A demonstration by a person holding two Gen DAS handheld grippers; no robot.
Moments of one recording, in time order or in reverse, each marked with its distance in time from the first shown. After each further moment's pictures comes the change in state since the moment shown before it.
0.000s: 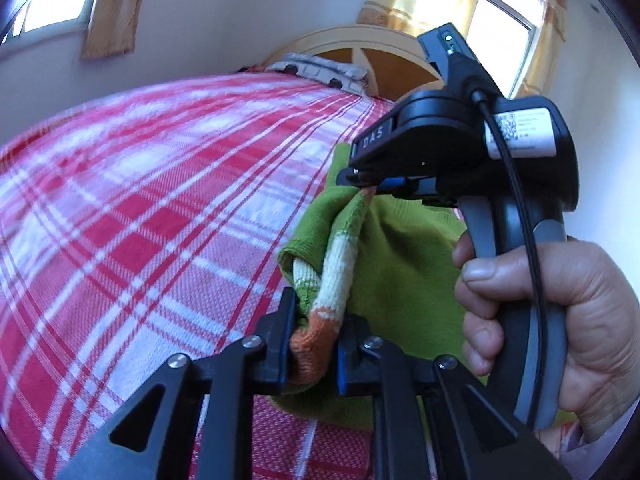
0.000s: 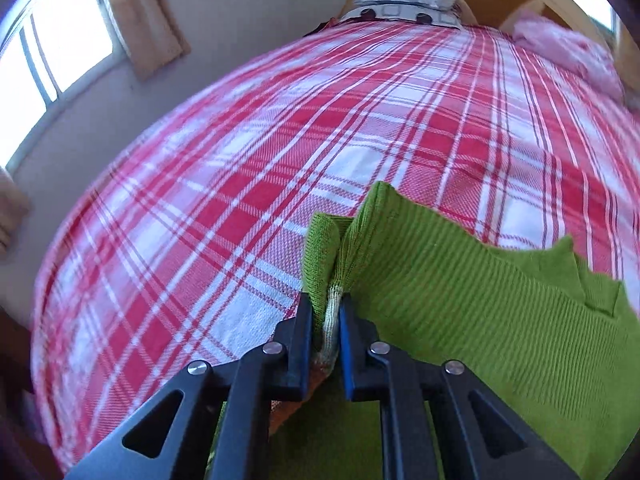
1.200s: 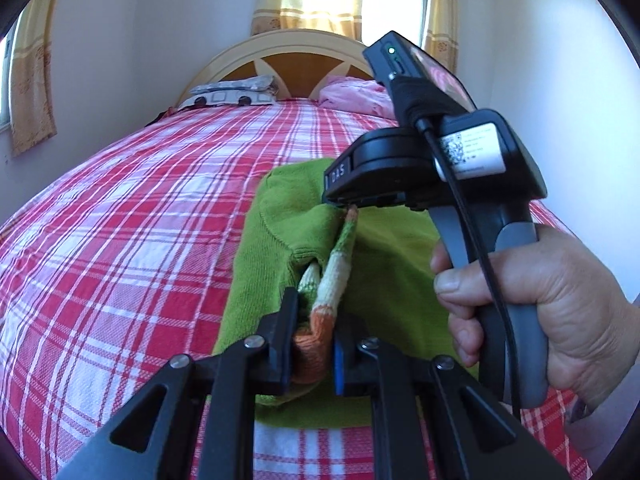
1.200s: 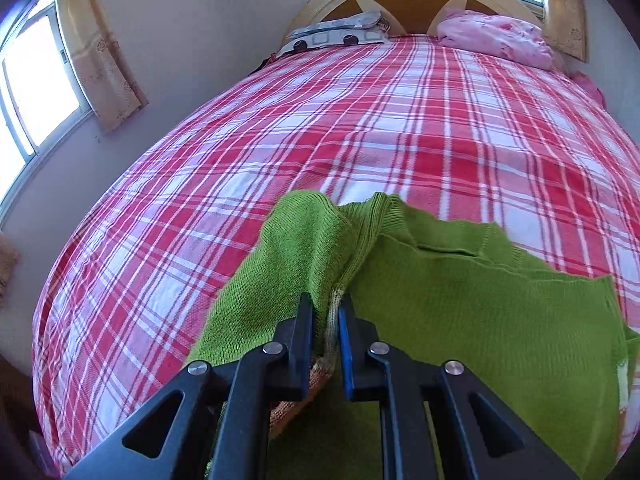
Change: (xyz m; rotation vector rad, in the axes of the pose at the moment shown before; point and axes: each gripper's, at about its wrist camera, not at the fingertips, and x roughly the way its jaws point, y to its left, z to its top) left arm -0.024 -0.088 -0.013 0.314 -0.012 -0.127; right arm -0.081 -0.101 -0.047 0.115 -0.114 -0.111
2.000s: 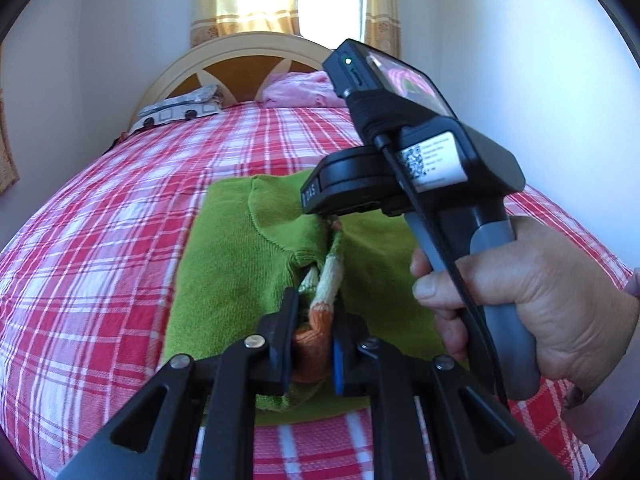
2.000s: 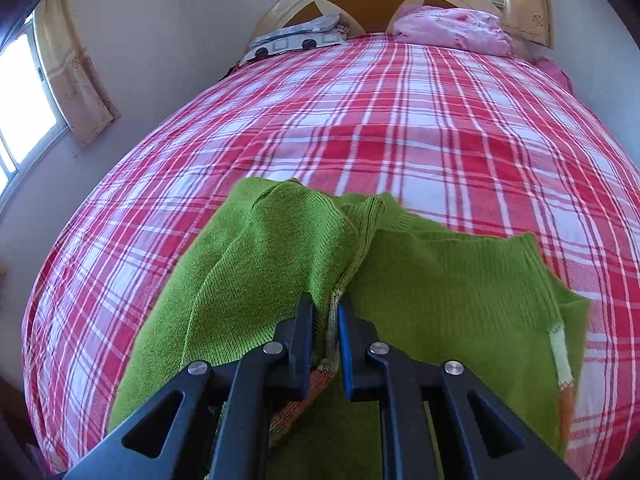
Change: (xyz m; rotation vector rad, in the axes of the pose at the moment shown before) left arm 0.004 -0.072 -0.001 0.163 0.022 -0.093; right arm -0.035 -0.075 -0.029 0.064 -0.005 -0.076
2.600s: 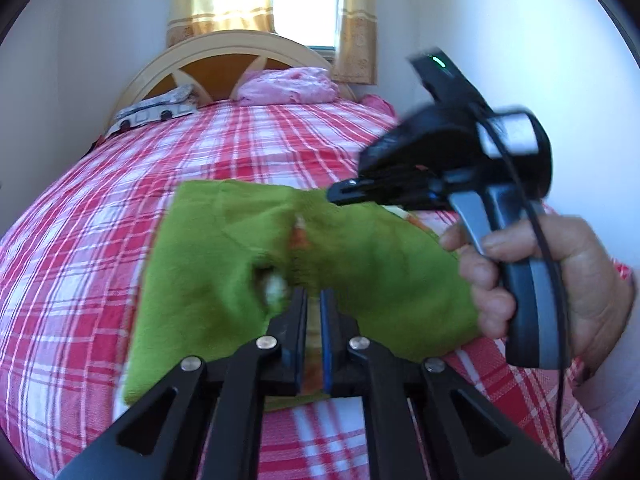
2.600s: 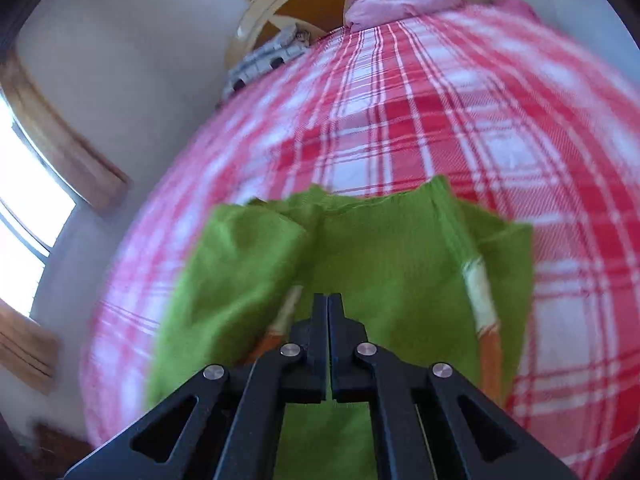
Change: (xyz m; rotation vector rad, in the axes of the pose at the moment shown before) left arm -0.014 -0.011 0.002 0.007 0.001 -0.063; right arm -0.038 -0.092 -0.025 0.314 -0.032 0.261
